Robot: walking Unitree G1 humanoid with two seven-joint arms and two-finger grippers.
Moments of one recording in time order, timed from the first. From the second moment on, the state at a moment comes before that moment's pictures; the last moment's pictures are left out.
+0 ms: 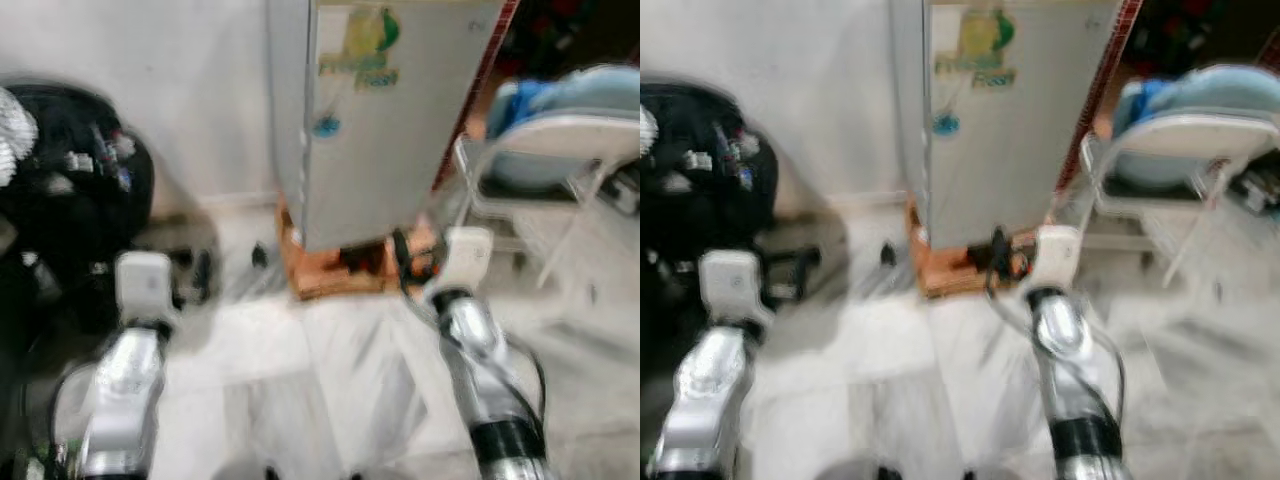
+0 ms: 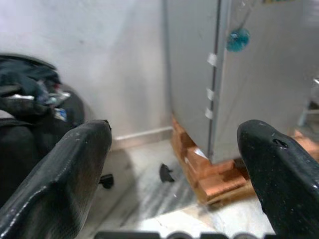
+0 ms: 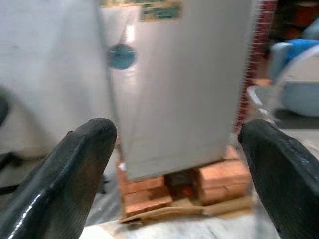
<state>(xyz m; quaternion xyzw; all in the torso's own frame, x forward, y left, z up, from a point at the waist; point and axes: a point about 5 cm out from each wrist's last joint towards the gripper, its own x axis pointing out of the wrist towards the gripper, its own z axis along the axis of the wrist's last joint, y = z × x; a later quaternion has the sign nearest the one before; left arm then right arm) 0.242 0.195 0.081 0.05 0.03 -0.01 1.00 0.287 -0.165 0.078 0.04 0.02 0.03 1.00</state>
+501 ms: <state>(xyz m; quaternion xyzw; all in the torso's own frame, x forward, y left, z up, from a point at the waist) 0.245 0.182 0.083 0.05 0.02 -0.04 1.00 0.292 -0.175 0.081 0.03 0.02 0.02 1.00</state>
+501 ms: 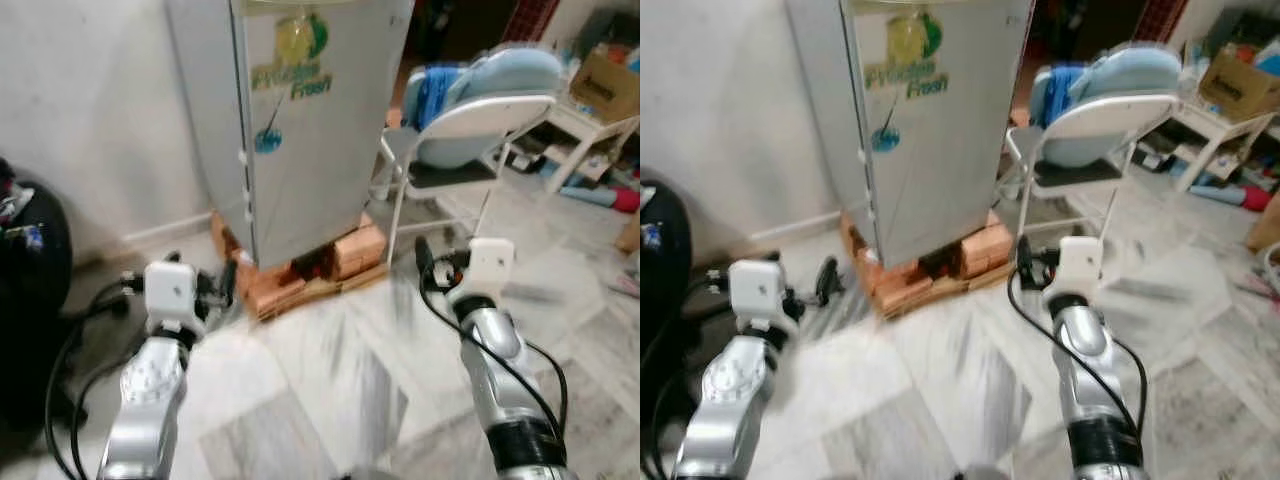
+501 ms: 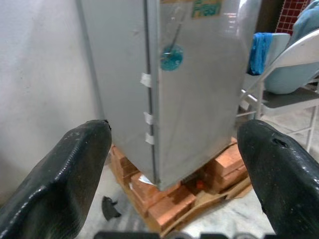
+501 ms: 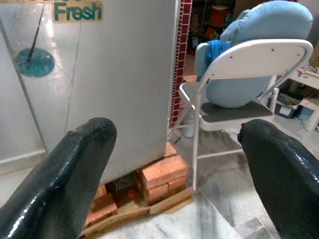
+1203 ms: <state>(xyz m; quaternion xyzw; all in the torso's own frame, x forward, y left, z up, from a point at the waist) 0.254 0.196 0.078 0.08 0.04 -0.02 1.00 0.289 -0.159 0.076 0.05 0.02 0.02 1.00</state>
